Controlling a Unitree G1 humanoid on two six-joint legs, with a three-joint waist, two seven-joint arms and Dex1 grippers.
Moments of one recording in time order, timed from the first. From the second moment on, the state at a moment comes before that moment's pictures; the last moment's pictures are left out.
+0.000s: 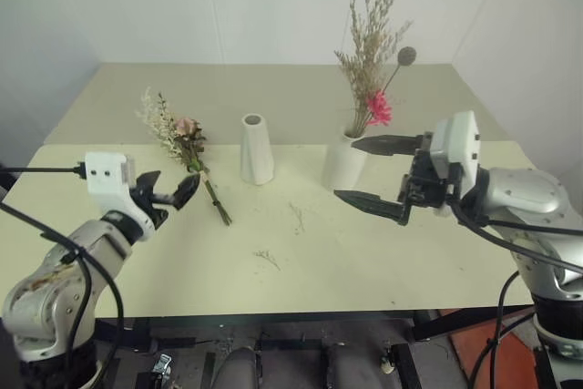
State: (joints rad) left arm -0.28 0.45 0.47 -0.55 -0.72 1.04 -0.02; right arm -0.51 -0.77 -0.02 -0.45 0.63 0.49 0.89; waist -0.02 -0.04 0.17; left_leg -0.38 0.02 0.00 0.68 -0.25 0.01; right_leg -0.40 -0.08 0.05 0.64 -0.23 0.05
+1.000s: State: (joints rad) left arm -0.89 0.23 0.49 0.24 -0.46 1.16 0.25; right arm -0.45 -0.74 0.01 -0.49 0.53 0.65 0.73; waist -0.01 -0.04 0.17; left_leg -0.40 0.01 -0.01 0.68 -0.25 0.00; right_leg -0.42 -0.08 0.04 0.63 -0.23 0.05
